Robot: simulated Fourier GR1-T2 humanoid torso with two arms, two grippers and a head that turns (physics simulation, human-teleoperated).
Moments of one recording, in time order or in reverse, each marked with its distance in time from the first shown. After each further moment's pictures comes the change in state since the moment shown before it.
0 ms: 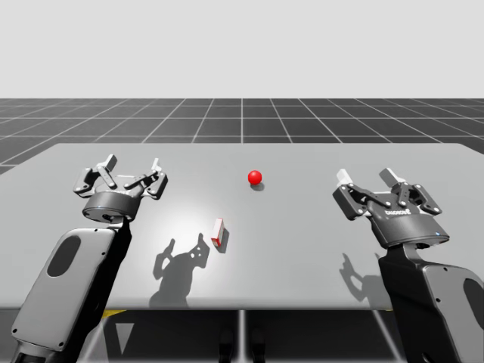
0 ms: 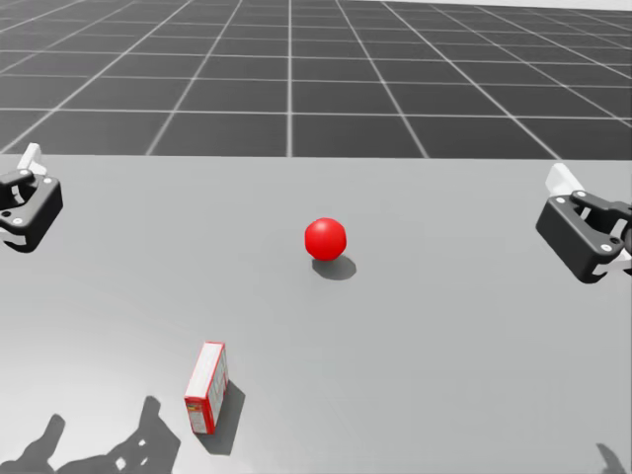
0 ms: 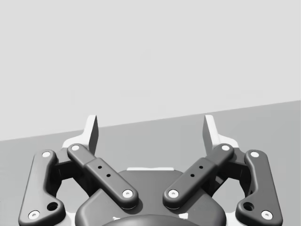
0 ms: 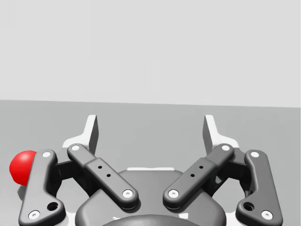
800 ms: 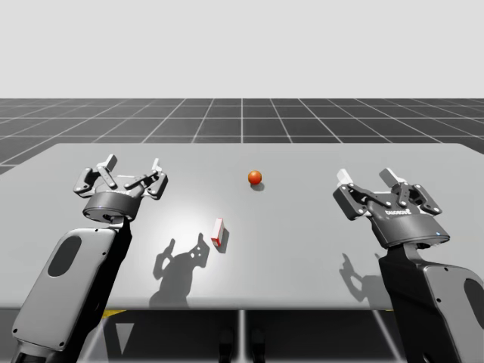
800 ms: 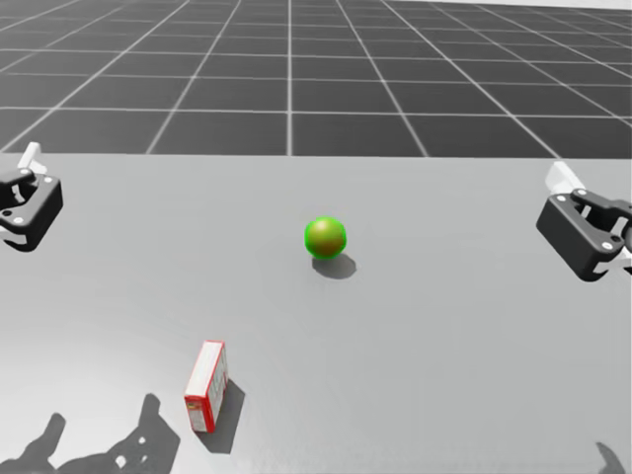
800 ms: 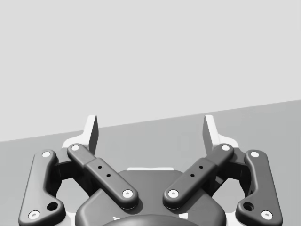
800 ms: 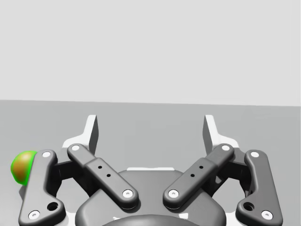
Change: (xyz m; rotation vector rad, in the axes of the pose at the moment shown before) left arm 0.000 -0.001 0.000 0.001 0.000 -0.006; right arm 0.000 0.000 0.000 0.002 0.003 -0.006
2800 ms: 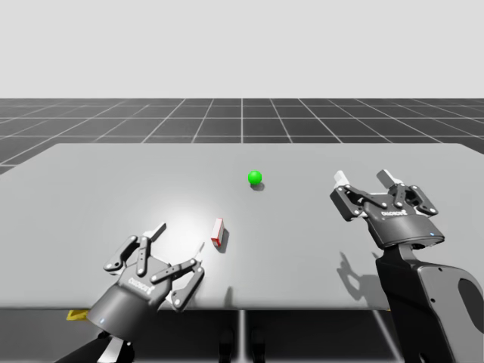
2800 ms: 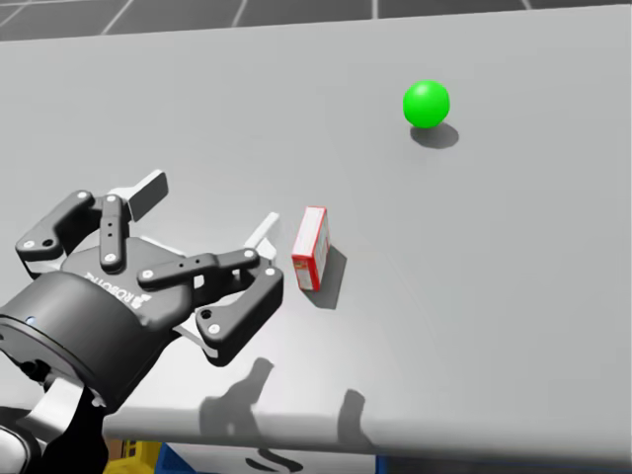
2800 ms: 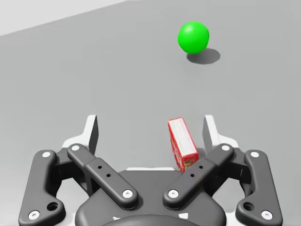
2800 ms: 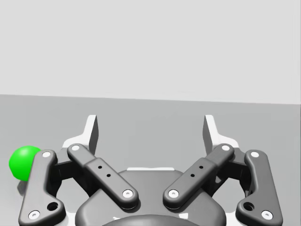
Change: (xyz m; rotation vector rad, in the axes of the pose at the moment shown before) left arm 0.005 -0.059 0.152 -0.474 0.228 0.095; right arm -0.003 0.004 0.000 -0.005 0.011 0.017
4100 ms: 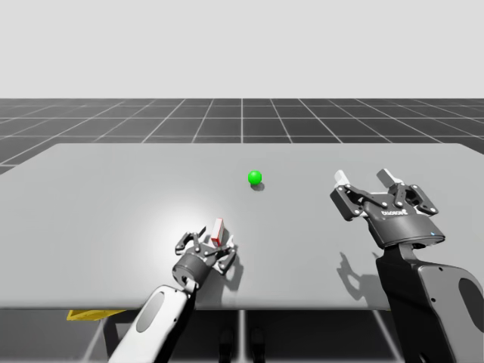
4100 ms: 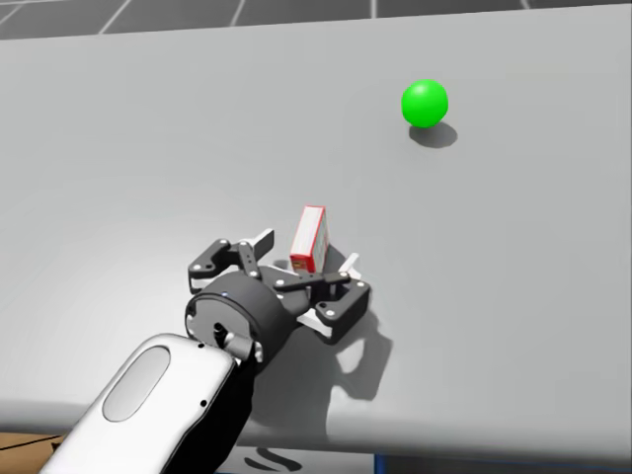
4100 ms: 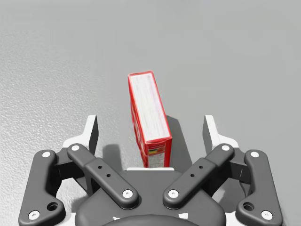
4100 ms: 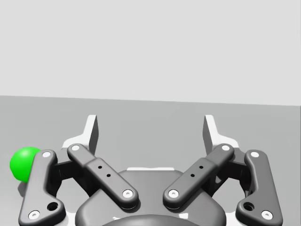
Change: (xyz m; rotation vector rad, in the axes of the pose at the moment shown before) left arm -0.077 -0.035 -0.094 -0.046 0.230 0.142; right arm 0.001 0.000 0.000 0.003 -0.004 0.000
